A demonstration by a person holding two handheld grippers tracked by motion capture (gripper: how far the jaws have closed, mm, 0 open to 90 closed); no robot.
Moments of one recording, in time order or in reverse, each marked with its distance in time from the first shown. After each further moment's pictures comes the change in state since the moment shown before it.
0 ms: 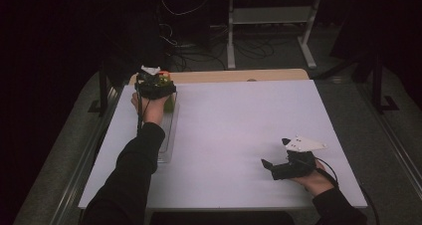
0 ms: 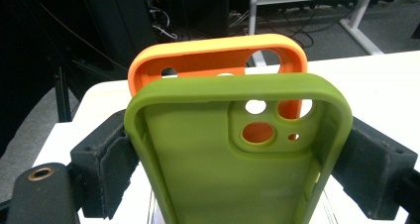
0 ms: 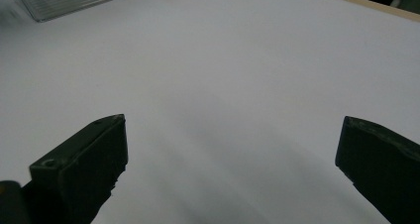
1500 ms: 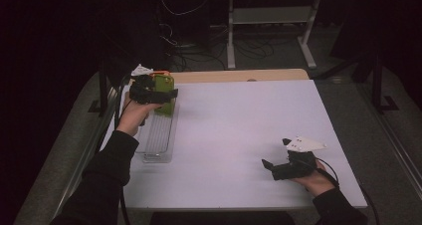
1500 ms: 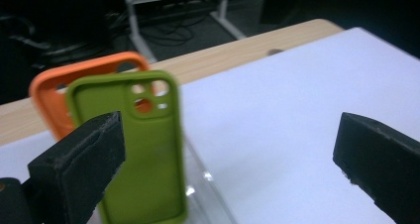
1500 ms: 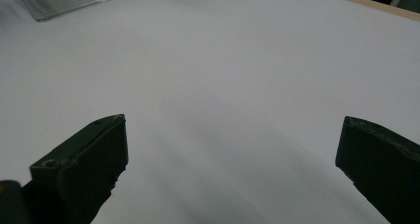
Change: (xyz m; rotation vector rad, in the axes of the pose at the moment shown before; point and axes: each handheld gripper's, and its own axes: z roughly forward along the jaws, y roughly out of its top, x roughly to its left) left arm 0.015 0.014 -0.075 0.000 -0.520 0.113; right arm -0.001 0.000 -0.001 0.002 -0.001 -0.005
